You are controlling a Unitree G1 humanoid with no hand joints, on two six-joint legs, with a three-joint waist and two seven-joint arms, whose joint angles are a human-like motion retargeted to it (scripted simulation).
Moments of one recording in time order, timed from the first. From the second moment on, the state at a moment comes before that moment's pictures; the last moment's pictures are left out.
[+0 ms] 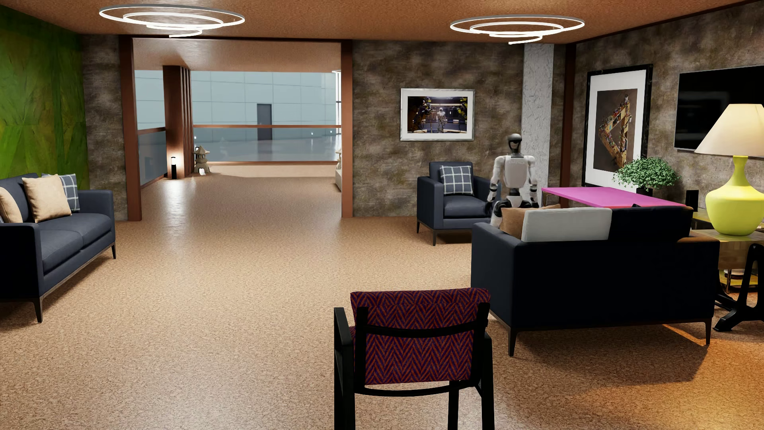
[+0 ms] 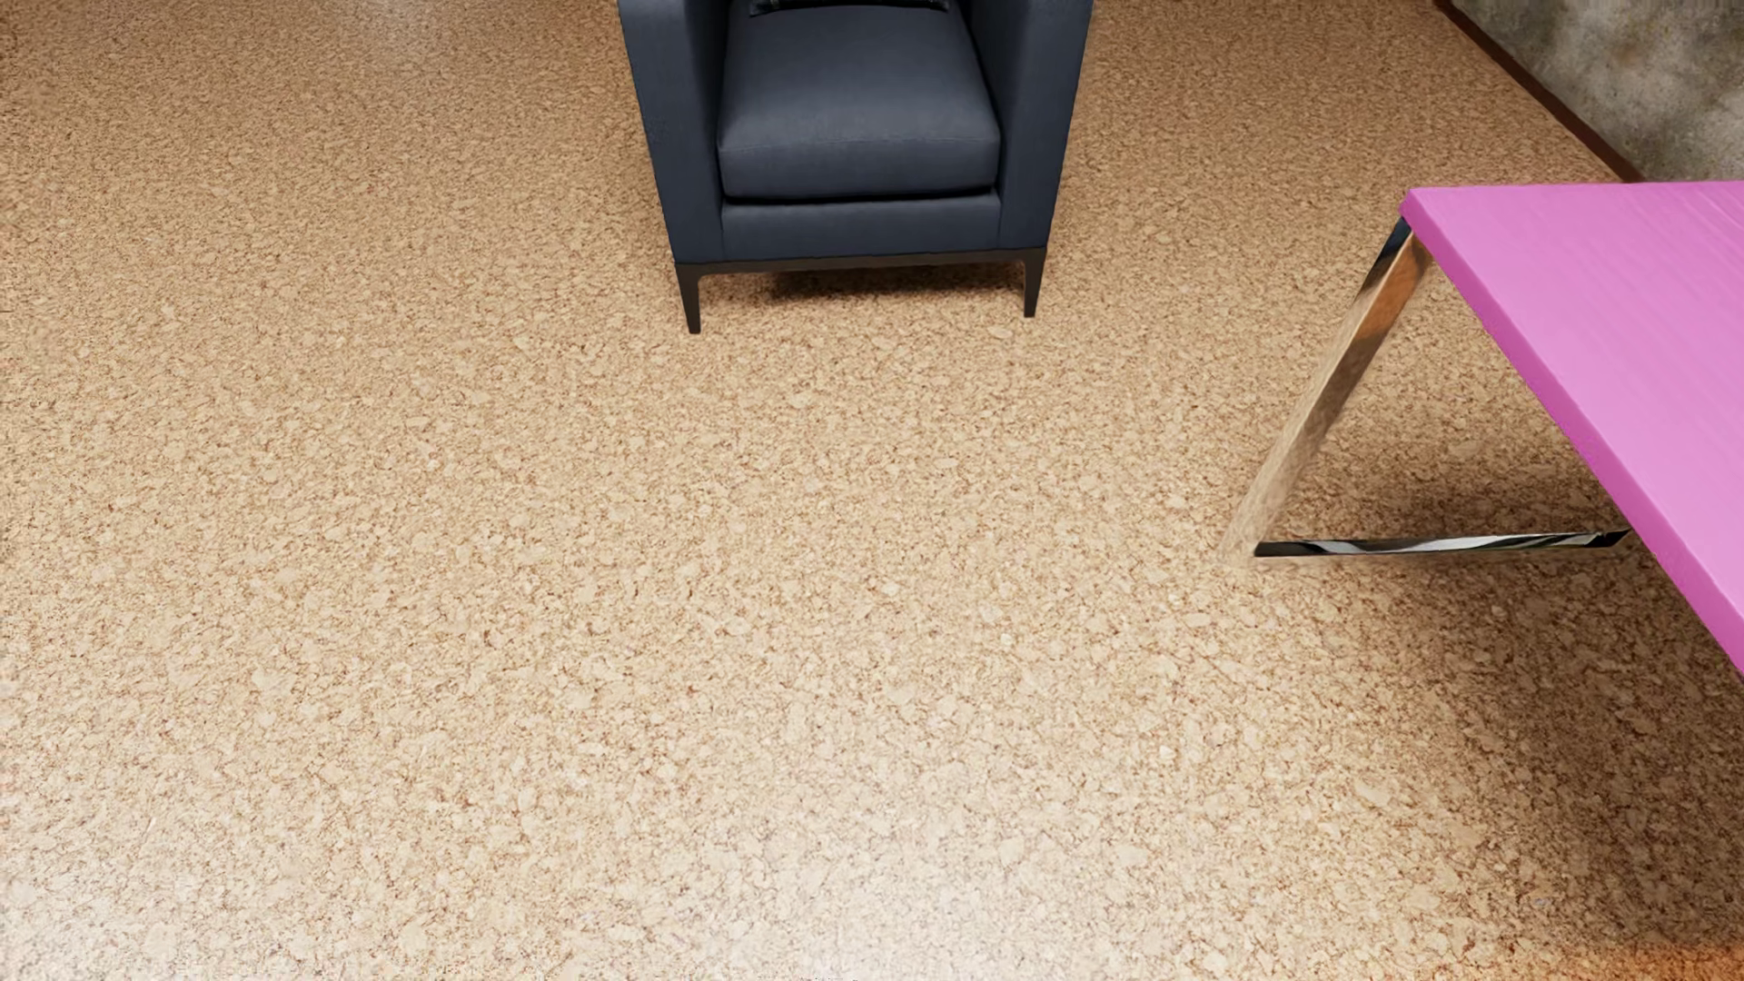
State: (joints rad) body -0.25 -0.20 -0.02 0.15 -0.07 0.00 0.02 -0.12 -0.01 0.42 0.38 0.11 0.26 -0.23 -0.35 0.25 -0.08 -0.09 0.08 -0.42 -0.08 0.76 0.75 0.62 -0.70 0.33 0.22 0.00 -0.03
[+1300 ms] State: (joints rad) body -0.36 -0.19 -0.03 0.36 -0.07 -0.01 0.51 -0.37 0.01 0.79 0.42 0.13 0.24 -0.17 -0.38 0.27 -0.08 -0.04 -0.02 -0.32 -0.02 0.74 0.76 0.62 -0.69 0.34 0.20 0.05 -0.05
